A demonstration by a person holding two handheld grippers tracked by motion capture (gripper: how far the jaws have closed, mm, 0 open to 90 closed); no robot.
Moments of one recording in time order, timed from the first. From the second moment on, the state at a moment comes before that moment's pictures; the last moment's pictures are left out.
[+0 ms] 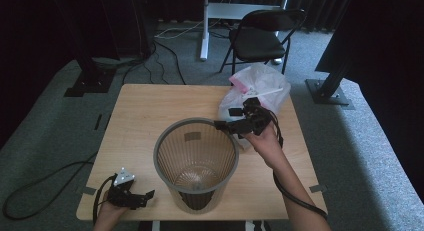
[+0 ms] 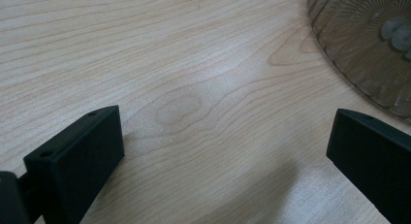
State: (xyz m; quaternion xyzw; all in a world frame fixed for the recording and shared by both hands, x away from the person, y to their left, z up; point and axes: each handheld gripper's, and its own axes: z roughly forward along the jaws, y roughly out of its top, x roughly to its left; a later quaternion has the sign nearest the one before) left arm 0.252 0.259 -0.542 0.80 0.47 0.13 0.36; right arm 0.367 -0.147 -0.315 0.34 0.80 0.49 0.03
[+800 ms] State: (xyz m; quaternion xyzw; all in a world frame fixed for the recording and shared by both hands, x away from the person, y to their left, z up) left arm 0.252 0.259 -0.543 0.79 0.47 0.13 0.36; right arm 0.335 -0.204 -0.329 0.40 0.74 0.52 0.13
